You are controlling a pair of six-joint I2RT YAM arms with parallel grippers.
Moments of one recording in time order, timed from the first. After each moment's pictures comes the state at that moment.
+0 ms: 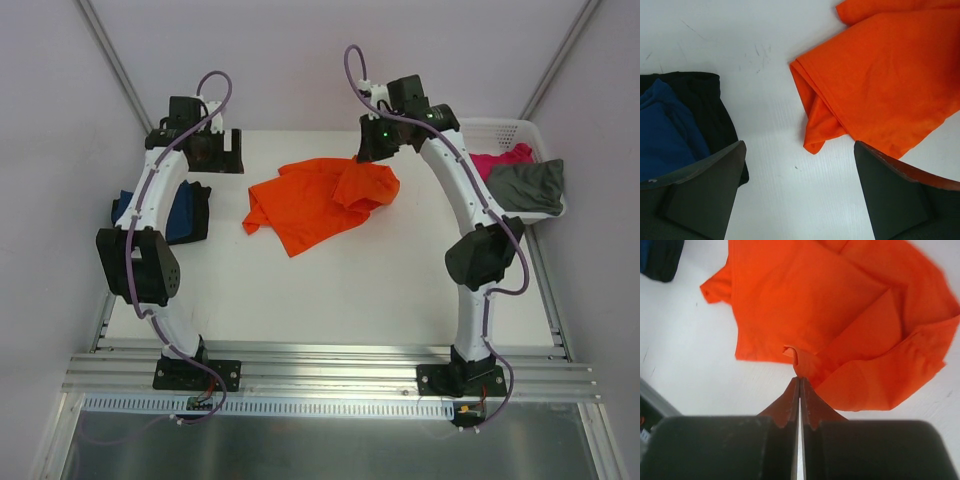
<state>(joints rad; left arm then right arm) -0.03 1.79 1.75 -0.79 0.20 -0.02 0.40 2.05 2.25 -1.04 -0.35 0.03</state>
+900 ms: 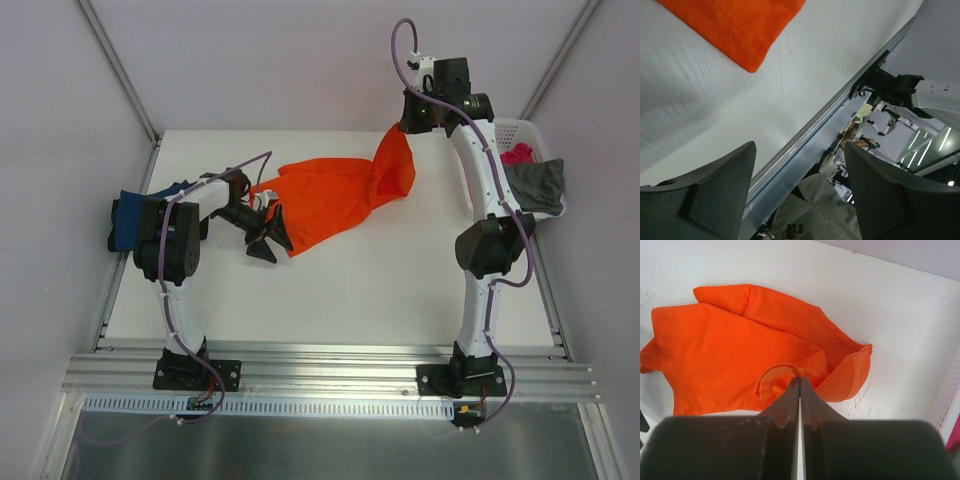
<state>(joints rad) -0.16 1.98 1.35 -0.95 0.90 -0.15 0.20 2.15 2.43 -0.94 -0.23 -0.01</state>
